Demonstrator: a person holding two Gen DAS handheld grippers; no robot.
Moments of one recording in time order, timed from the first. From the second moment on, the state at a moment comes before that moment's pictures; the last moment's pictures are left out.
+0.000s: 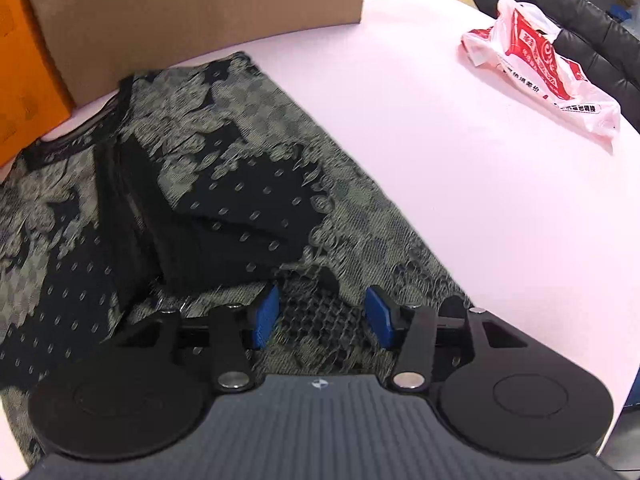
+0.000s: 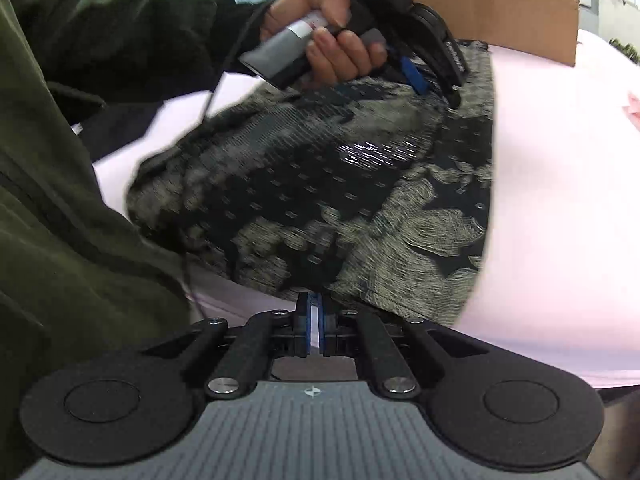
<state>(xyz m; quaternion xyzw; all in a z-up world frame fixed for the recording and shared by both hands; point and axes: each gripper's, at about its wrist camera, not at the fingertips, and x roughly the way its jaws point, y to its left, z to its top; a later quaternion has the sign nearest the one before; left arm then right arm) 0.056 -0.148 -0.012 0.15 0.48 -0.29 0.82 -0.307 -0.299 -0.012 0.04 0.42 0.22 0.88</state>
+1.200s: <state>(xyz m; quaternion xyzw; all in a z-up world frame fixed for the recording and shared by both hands) -0.158 0.175 0.009 0.15 0.41 -0.22 0.87 -0.242 -0.268 0.016 0.39 0.33 0.20 0.84</state>
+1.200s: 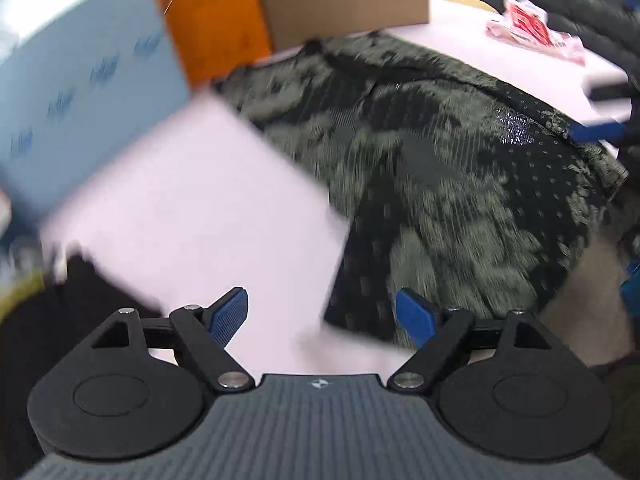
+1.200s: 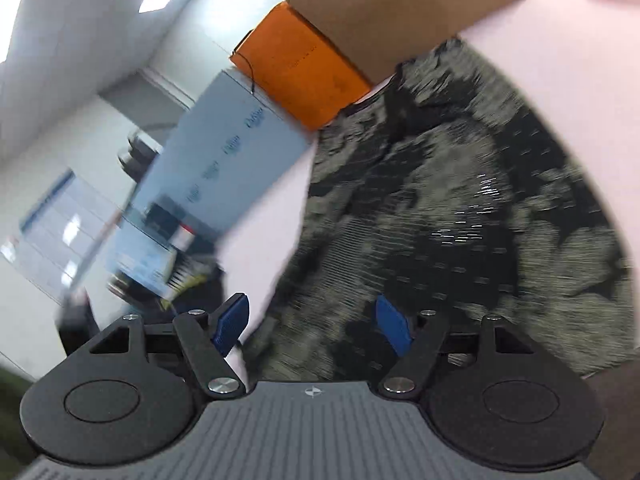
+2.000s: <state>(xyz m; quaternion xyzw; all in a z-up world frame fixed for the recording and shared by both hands) -0.209 0.112 0.018 -0.14 0.34 0.01 0.93 -0.002 -0.284 -0.031 0.48 0.44 0.22 0.72</state>
